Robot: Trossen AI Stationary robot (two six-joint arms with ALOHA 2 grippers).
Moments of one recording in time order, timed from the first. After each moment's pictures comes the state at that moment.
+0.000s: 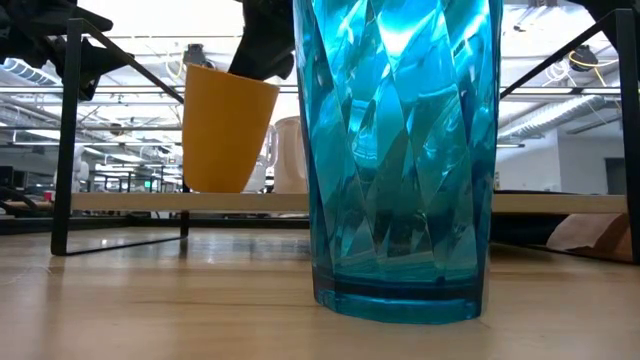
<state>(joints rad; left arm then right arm) -0.56 0.09 0.22 -0.19 -0.60 -0.28 0.10 2.15 2.01 -0.83 -0.08 -0.09</state>
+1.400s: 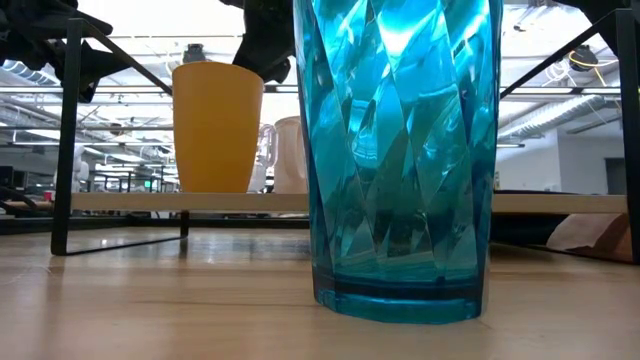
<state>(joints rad) -0.56 0.09 0.22 -0.21 -0.60 -0.30 0.06 2.15 2.01 -0.81 -0.13 -0.15</state>
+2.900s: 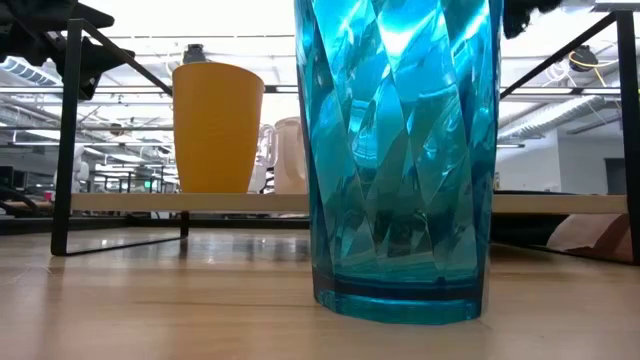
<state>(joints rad) -0.56 0.09 0.22 -0.17 -0.60 -0.30 0.20 0.63 0.67 -0.28 0.32 0.05</state>
